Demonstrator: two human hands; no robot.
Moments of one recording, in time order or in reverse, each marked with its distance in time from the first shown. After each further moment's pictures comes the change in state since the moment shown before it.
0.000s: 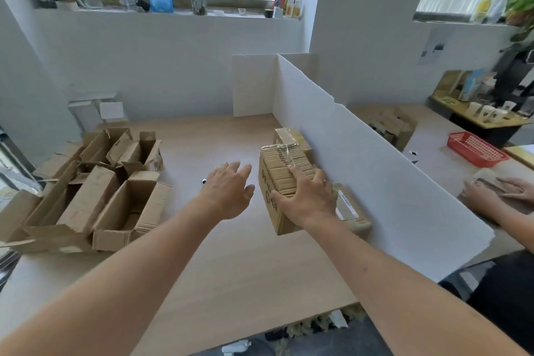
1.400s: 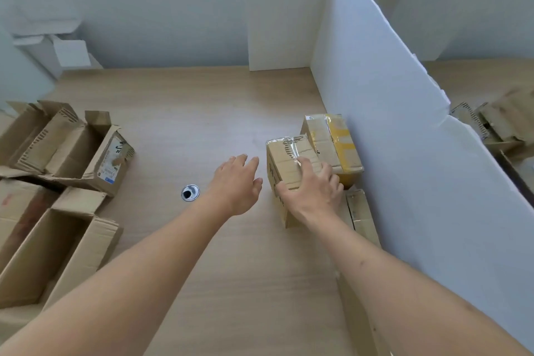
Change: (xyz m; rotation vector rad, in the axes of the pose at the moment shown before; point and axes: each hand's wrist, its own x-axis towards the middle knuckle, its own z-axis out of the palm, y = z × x) left_hand 0.358 -0.069 0.143 -0.086 -0.292 -0.223; right_hand 0.385 0.005 0.196 -0.036 -0.258 -0.002
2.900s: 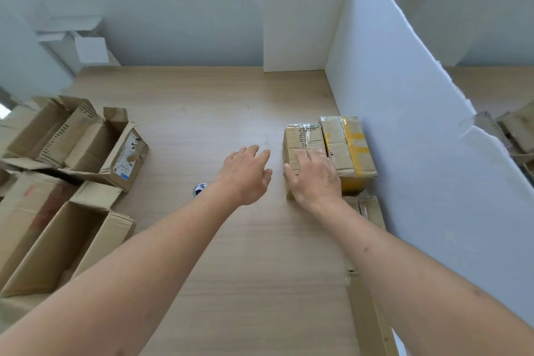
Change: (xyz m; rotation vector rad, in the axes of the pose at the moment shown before) left_hand 0.011 -0.012 -0.017 0.011 0.033 0.015; right_hand 0.026 -0.029 -0.010 -0.054 -0.032 -0.281
